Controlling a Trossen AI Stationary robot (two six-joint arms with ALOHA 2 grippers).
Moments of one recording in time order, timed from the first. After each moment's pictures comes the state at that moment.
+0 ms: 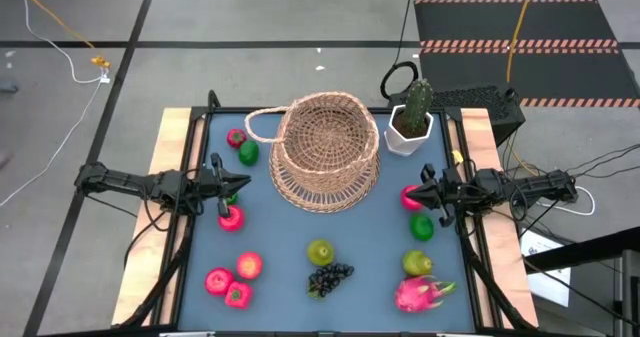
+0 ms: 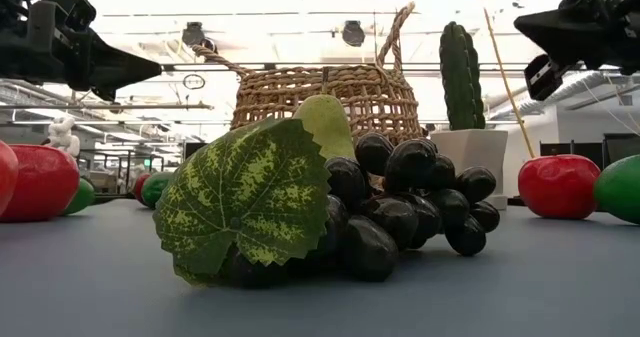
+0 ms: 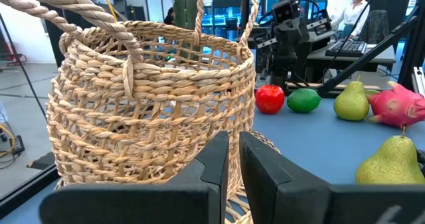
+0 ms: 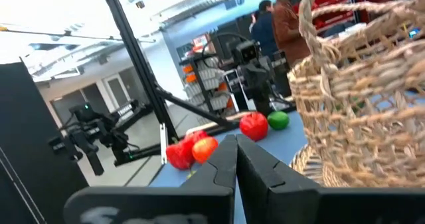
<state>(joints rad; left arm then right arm) -0.18 0.10 0.01 0.11 -0.41 0.04 0.15 0.01 0.01 0.16 0.05 0.37</state>
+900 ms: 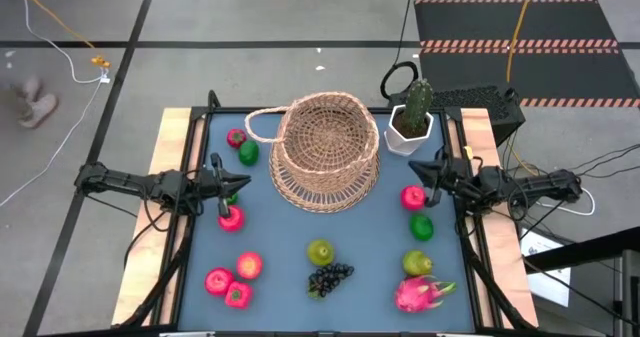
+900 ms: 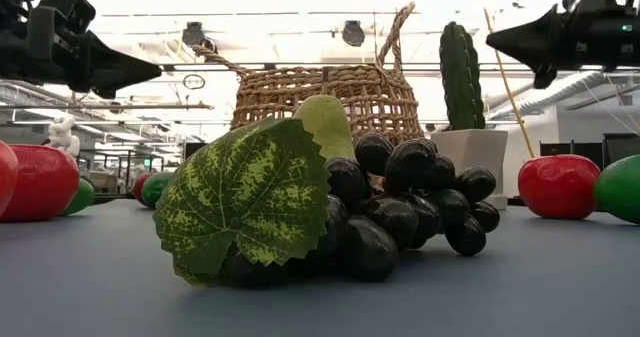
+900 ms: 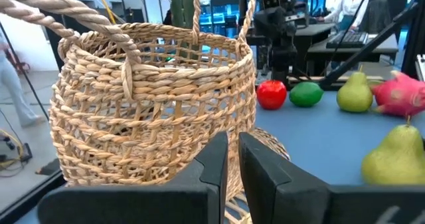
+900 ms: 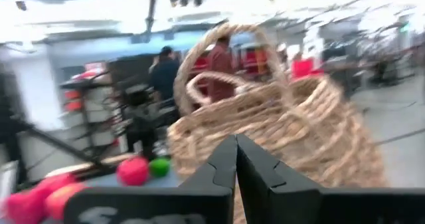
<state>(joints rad) -0.18 0.10 0.01 0.10 -0.41 0.09 0.13 0.08 0.01 0.33 0.47 0.01</state>
